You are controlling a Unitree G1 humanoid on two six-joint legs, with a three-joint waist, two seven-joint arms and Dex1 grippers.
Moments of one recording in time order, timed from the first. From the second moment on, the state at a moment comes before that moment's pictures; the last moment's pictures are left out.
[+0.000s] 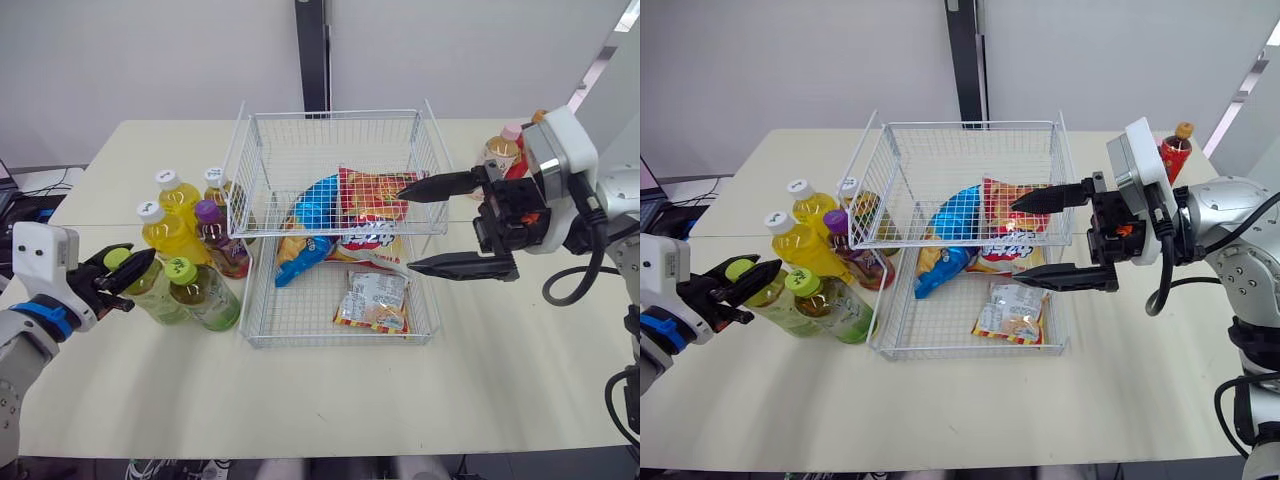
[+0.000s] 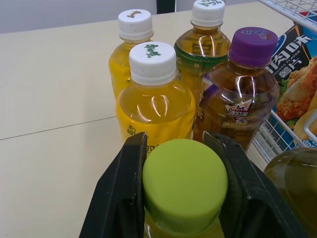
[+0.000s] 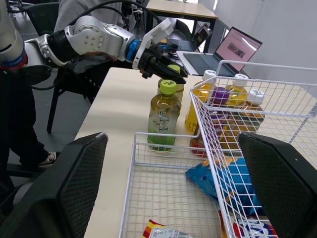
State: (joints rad) left arm 0.07 0.78 0.67 -0.39 -0.68 0.73 -0.53; right arm -0.76 -0.85 -0.04 -0.35 0.85 0.71 1.20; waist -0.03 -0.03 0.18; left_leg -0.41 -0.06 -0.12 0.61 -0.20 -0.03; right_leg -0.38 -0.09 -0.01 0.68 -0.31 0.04
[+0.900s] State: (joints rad) left arm -0.77 1.46 0.46 0.16 -0.97 0.96 -0.87; right arm -0.73 -0.94 -0.17 -0.33 0.87 0.80 1.13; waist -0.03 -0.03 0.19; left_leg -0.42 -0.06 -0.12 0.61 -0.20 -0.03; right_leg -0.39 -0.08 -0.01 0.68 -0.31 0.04
